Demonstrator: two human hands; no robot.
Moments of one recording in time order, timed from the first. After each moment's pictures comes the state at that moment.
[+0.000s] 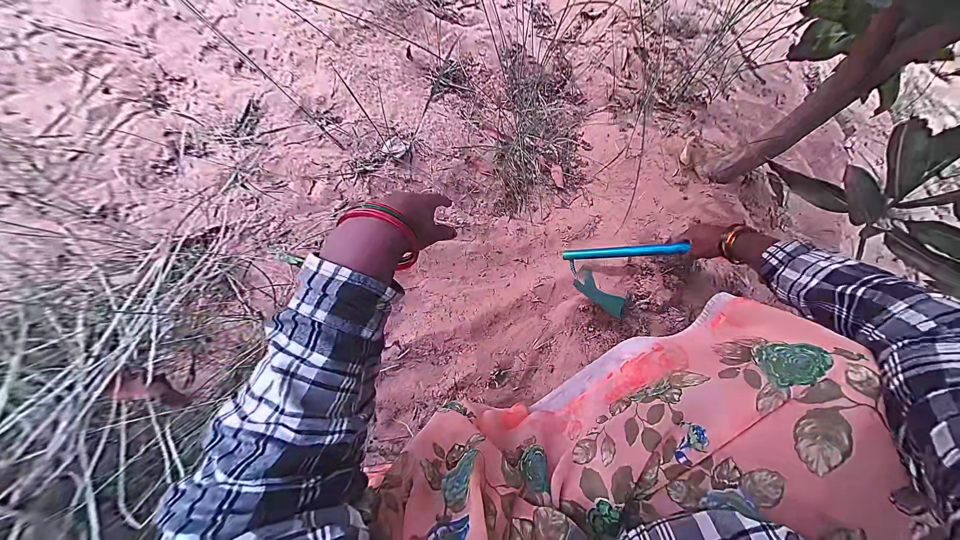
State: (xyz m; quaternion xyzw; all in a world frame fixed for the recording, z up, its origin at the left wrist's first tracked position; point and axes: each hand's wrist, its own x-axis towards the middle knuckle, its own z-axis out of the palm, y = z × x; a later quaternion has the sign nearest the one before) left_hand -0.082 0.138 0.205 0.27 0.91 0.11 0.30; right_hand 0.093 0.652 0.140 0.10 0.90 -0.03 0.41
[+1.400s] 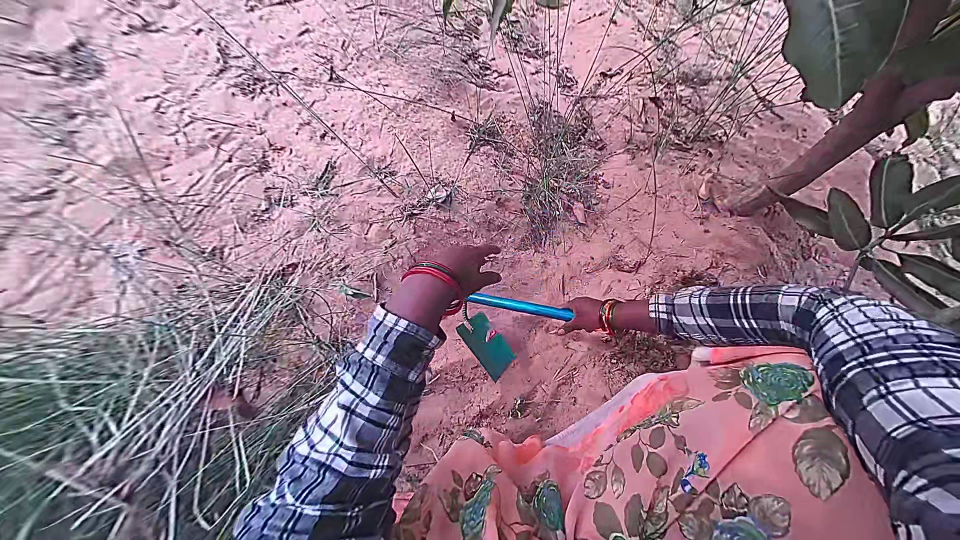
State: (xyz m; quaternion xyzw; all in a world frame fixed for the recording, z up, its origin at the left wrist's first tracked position) left_hand -0.072 0.139 0.197 0.30 0.89 0.15 0.31; right_hand 0.042 0.389 0.086 0.01 0.86 -0.23 0.45
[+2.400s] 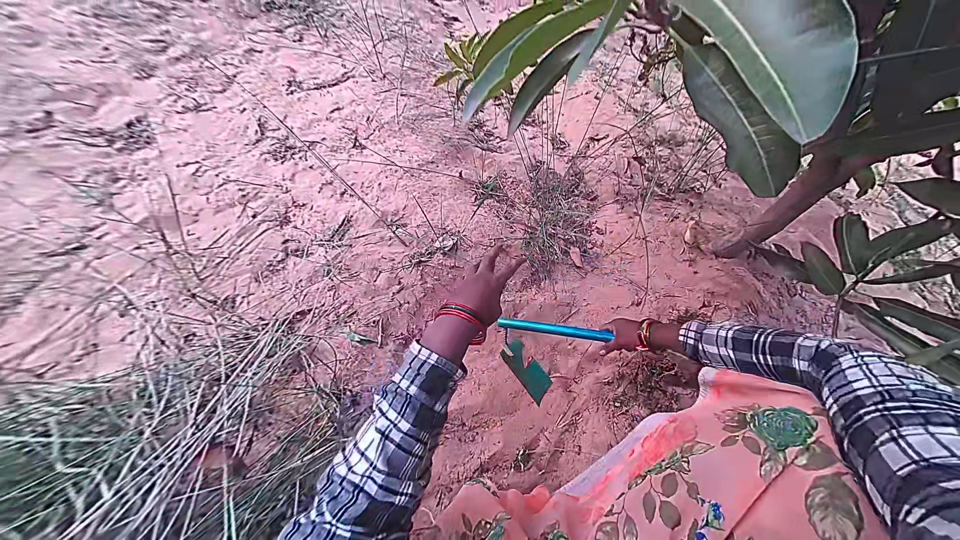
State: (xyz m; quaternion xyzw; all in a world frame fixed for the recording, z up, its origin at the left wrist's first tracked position) left_hand -0.075 0.163 0.203 0.32 0.93 0.13 0.13; right_hand 0.039 0.490 0.083 0.02 0.88 -0.21 0.42
